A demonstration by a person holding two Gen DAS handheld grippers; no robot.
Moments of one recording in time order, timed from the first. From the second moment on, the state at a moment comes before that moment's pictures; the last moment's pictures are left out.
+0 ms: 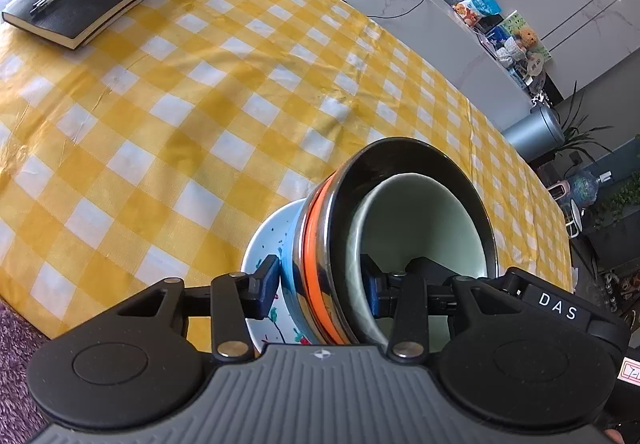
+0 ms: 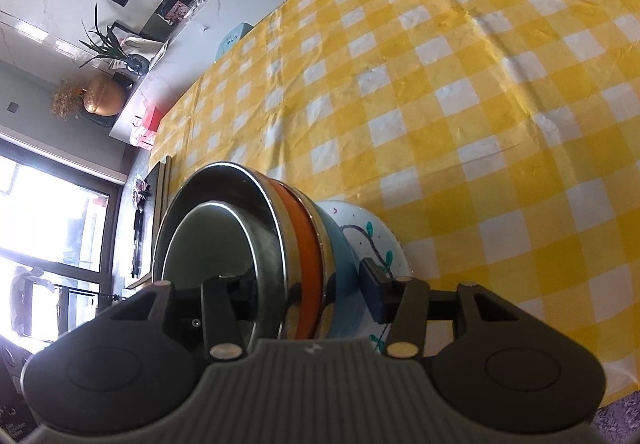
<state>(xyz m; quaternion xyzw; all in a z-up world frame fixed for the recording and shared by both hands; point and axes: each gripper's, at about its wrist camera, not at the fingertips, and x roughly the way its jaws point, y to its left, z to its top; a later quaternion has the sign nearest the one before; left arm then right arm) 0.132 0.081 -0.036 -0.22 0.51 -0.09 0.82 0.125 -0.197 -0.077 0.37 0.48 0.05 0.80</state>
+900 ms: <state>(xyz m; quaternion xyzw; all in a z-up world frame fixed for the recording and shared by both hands) 0.026 0.051 0.043 0.01 0.32 -0.07 0.95 0.021 -0.190 -0.001 0.14 0.31 0.03 0.94</state>
